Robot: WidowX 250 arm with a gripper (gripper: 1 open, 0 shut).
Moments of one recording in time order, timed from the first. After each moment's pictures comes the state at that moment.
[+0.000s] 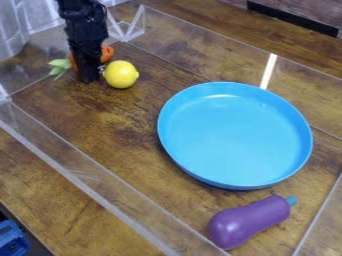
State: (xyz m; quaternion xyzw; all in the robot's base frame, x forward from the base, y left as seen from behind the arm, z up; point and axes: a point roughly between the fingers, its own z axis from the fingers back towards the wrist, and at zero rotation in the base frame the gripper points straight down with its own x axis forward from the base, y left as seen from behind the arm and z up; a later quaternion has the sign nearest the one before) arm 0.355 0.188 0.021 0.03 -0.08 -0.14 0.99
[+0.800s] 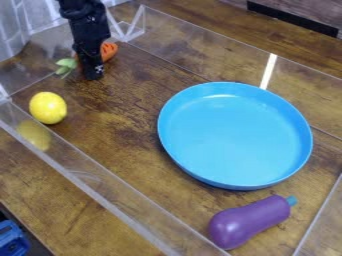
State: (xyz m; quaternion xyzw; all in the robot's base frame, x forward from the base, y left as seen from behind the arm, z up) arm 0.356 0.185 0.021 0.02 -0.09 -0.22 0.97
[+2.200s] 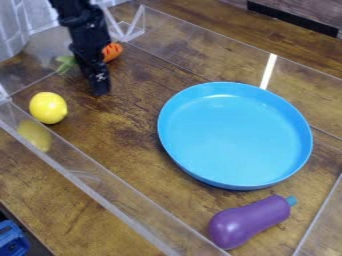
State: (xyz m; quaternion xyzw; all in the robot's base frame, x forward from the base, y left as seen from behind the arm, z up) arm 0.317 0.189 0.019 -0.01 -0.08 -0.16 0.98
